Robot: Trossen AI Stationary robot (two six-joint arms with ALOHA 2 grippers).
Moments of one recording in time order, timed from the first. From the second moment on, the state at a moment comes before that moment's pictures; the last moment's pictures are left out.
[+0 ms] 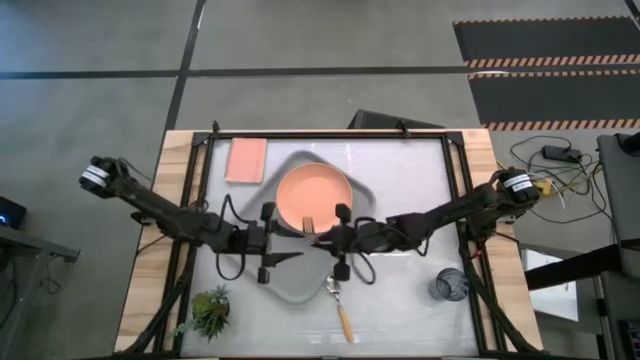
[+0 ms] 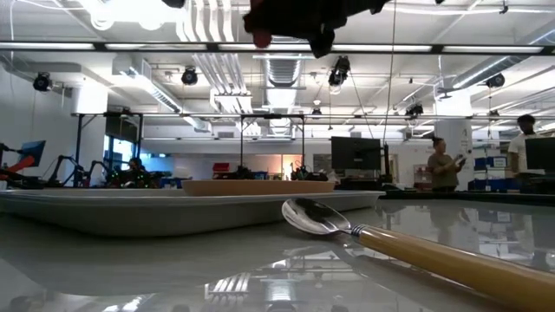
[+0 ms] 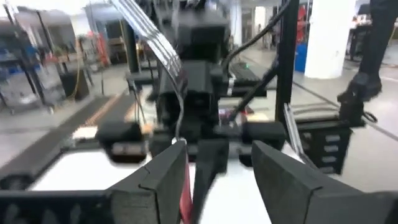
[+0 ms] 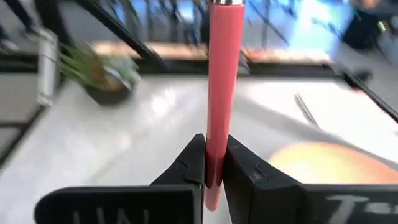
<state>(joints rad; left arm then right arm) -0.44 1.16 0.68 0.50 -0.41 0.04 0.27 1.68 1.08 0.25 0.30 0.06</state>
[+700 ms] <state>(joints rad) -0.44 0.51 0.39 0.21 -0.70 -0.20 0.31 1.89 1.40 -0.44 0.42 0.56</state>
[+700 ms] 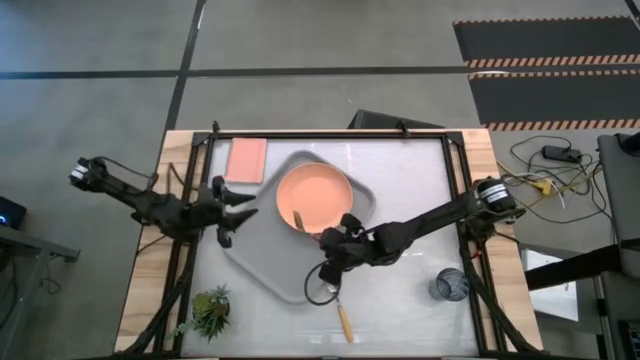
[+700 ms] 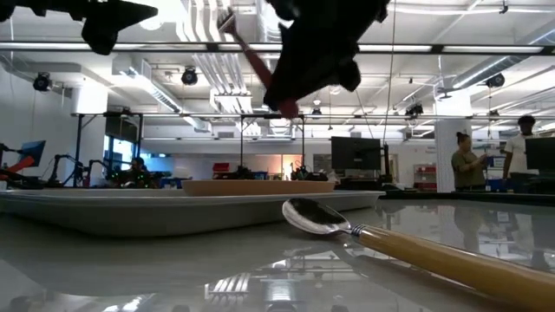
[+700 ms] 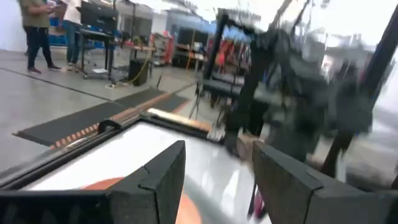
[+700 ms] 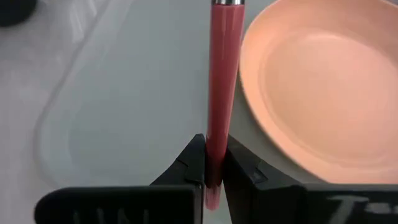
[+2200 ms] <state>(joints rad) -0.44 0.48 0.35 0.25 -0.68 -0.20 0.24 2.43 2.09 -1.03 0.33 0.67</state>
